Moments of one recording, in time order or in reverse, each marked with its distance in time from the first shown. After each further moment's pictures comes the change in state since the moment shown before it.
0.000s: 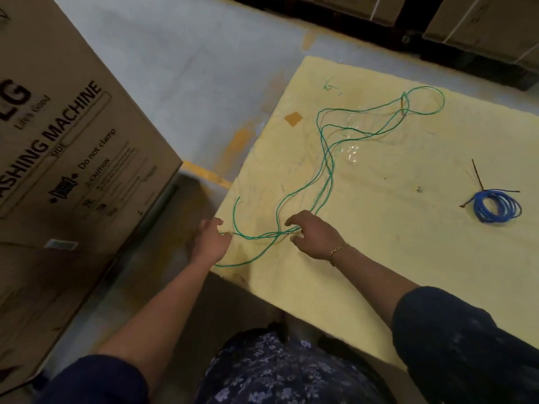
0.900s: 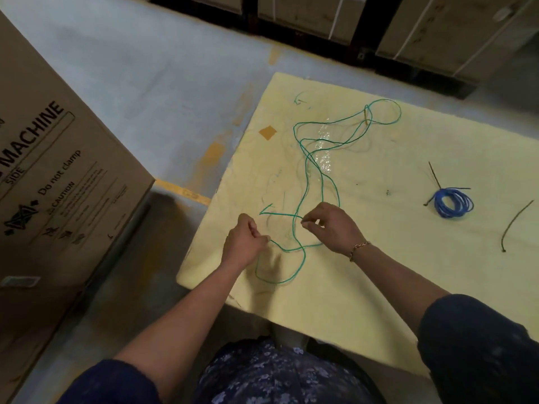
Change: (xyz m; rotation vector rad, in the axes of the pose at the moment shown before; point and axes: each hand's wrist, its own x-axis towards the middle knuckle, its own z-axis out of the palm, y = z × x) left_hand -0.034 0.099 0.019 -0.387 -0.123 0.278; right_hand -0.030 0.027 -0.060 0.061 0.280 0.075
